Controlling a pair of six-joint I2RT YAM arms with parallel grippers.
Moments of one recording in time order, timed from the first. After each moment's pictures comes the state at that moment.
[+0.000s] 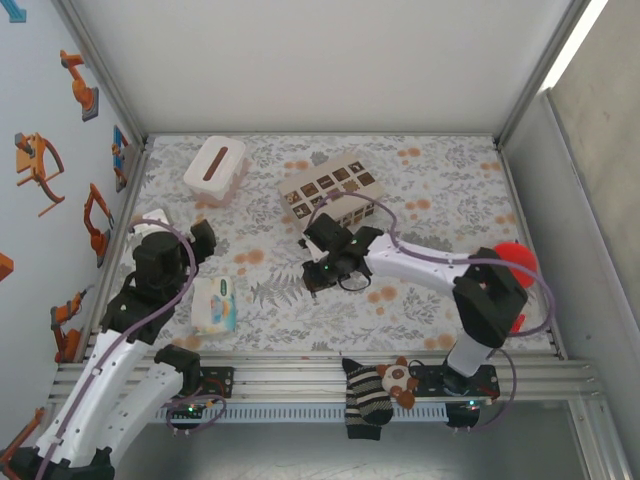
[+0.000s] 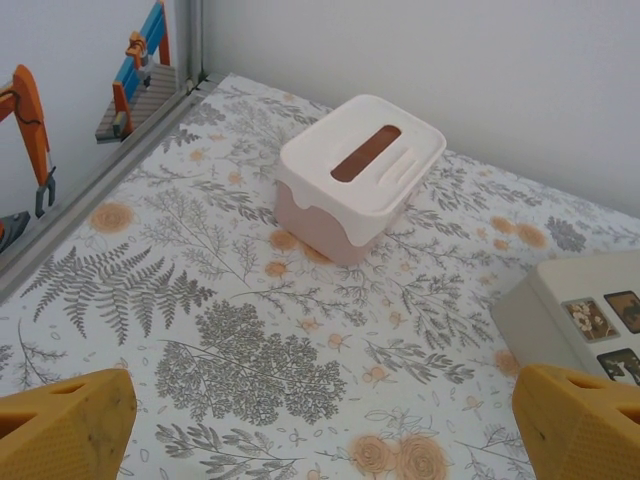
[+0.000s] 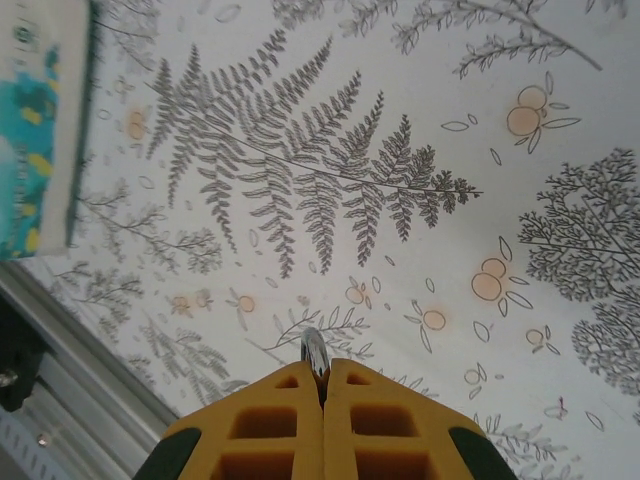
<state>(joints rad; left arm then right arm) -0.40 0.61 0.71 -0.55 -0.49 -0.45 0.92 1.73 1.19 -0.61 -0.28 0.49</state>
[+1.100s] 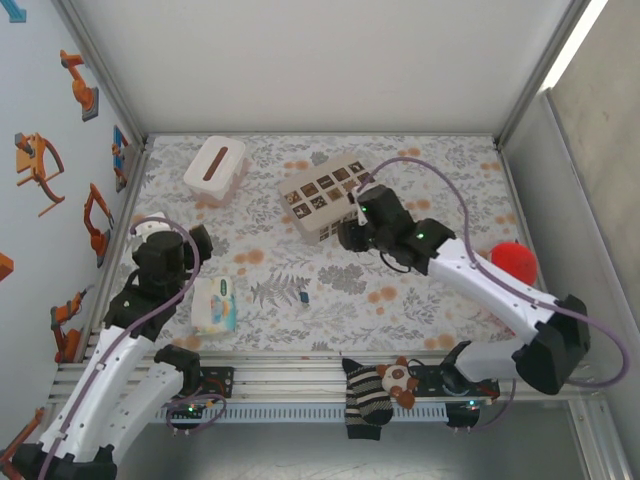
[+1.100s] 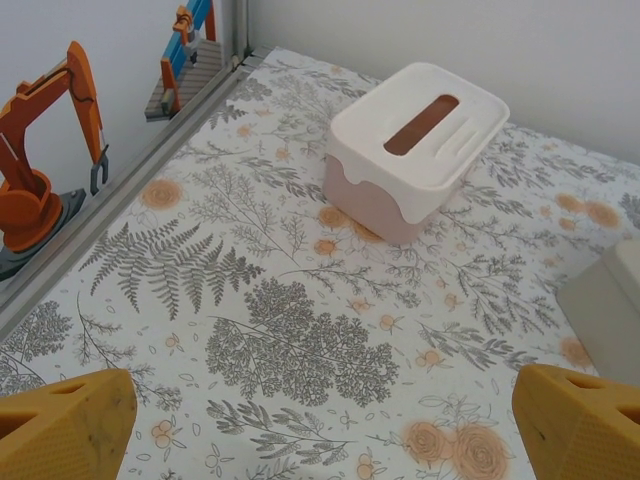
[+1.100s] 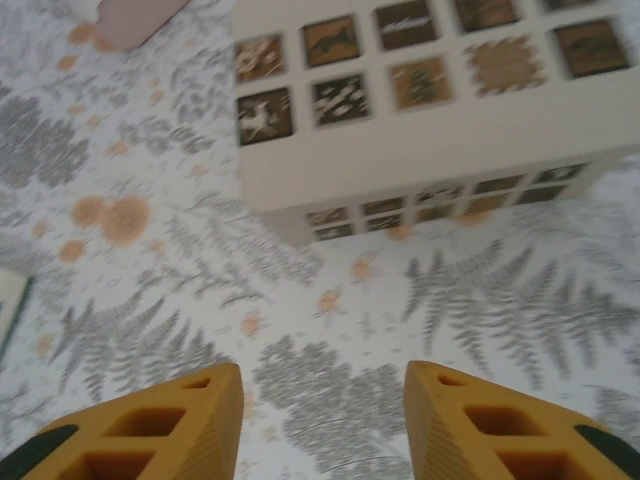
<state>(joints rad) -0.37 0.65 0.70 -0.58 -0.54 -0.44 0.74 1.27 1.12 -0.59 0.12 0.32</state>
